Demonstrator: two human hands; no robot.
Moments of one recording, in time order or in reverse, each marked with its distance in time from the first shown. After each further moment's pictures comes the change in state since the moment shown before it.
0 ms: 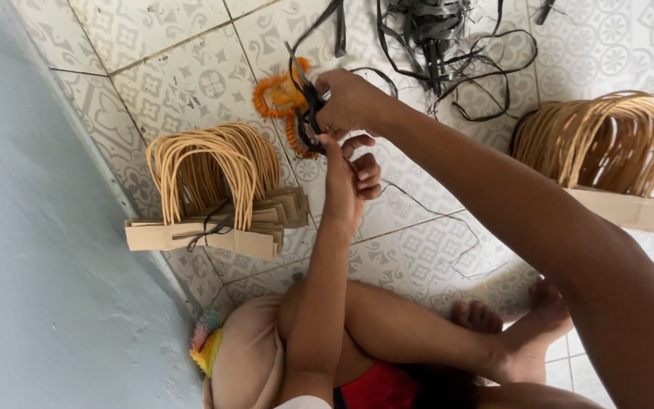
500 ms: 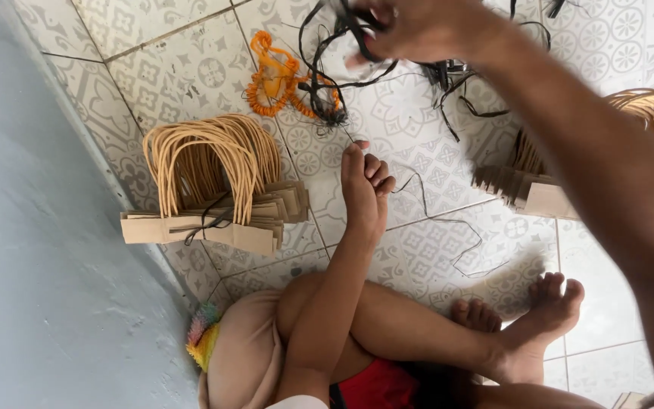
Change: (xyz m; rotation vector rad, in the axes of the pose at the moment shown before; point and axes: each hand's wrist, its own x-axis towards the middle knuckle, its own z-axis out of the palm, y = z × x) left_hand 0.004 -0.044 0.003 -0.215 0.235 0.159; right_hand -0.021 -0.022 -0.093 -0.708 0.146 -0.245
